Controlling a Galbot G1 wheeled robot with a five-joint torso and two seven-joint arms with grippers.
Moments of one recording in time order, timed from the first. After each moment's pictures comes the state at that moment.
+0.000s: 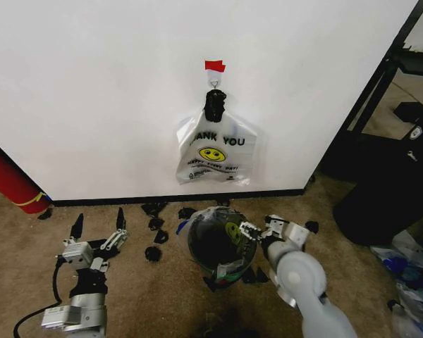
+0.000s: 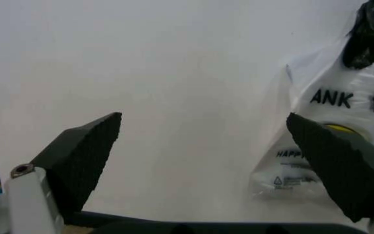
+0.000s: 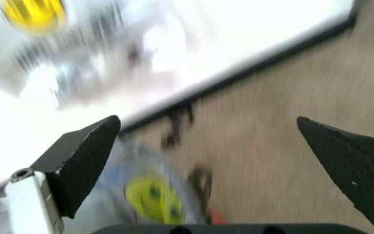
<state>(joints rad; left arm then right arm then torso) 1.73 -1.28 -0.53 -2.22 -0.26 -0.34 -0.26 -1.37 1.36 0.33 2.13 0.69 -0.37 0.47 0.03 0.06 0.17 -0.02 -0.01</state>
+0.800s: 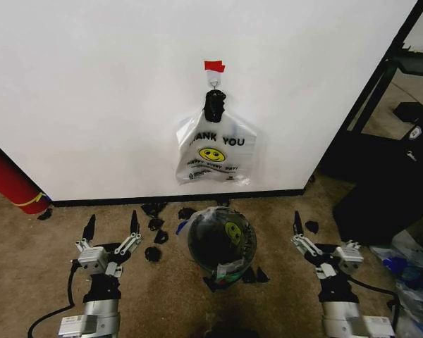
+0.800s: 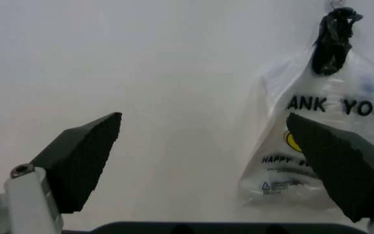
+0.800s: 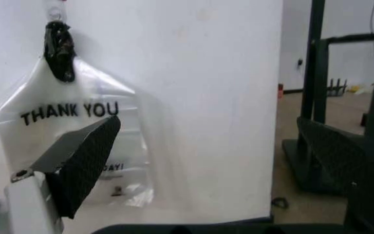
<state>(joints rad) 1.77 -1.33 -0.49 -2.24 -0.11 -0.40 -0.25 -1.84 1.40 0.53 2.29 0.14 0.34 0.16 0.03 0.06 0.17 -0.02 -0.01</state>
